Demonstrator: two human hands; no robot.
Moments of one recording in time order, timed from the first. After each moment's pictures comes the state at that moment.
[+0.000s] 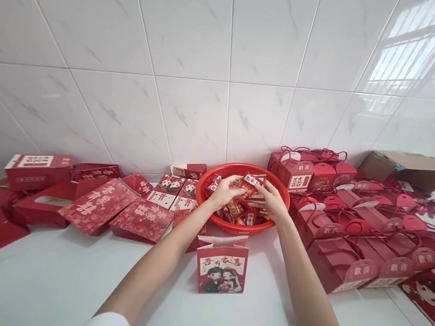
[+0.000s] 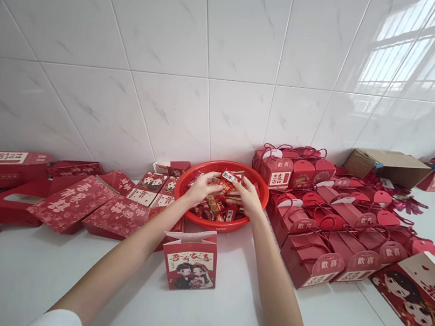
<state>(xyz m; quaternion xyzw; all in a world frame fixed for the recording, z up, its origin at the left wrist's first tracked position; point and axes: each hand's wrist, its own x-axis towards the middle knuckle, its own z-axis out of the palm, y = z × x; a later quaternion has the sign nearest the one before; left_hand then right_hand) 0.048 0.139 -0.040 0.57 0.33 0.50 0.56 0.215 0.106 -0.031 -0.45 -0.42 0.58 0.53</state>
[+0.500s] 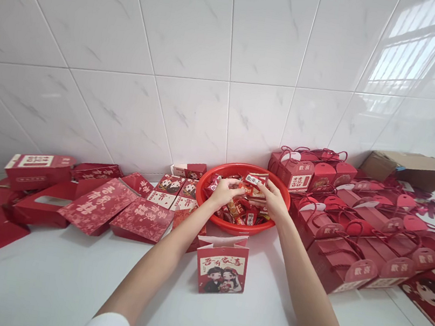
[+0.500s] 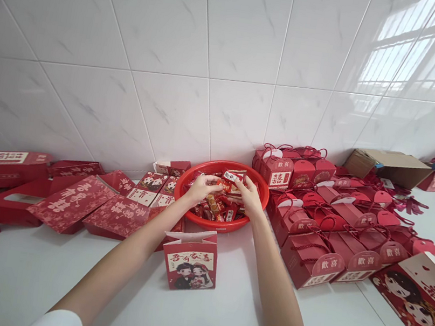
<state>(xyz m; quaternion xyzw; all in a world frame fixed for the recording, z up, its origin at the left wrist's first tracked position) 0.047 0.141 -0.040 0.58 0.36 0.48 0.55 0.216 0.106 -0.032 -0.44 -0.41 0.57 0.56</state>
